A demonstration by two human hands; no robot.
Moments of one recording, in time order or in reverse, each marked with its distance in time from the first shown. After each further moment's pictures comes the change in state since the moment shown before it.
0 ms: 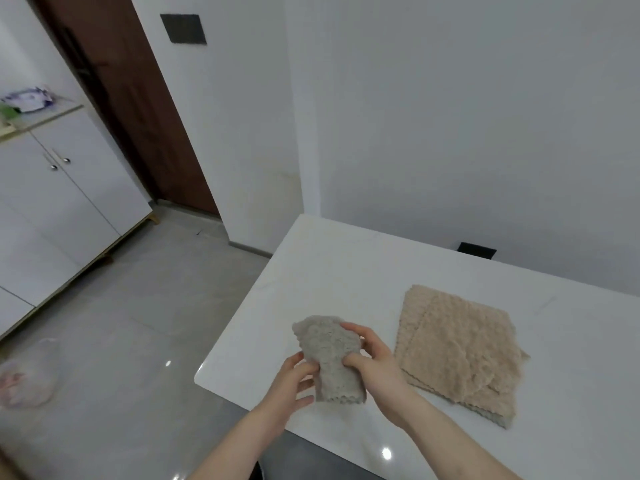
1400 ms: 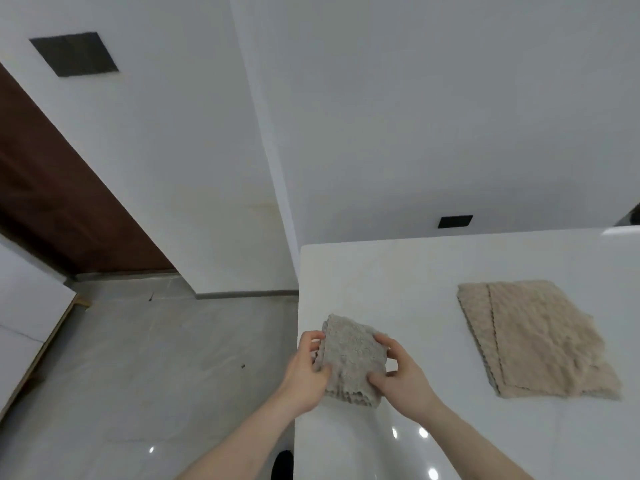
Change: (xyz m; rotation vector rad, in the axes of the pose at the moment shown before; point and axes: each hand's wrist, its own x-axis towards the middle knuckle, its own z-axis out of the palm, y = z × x) left_hand 0.201 0.178 -0.202 0.752 -0.244 0.389; right_hand 0.186 -0.011 0.182 -0.164 0.396 0.023
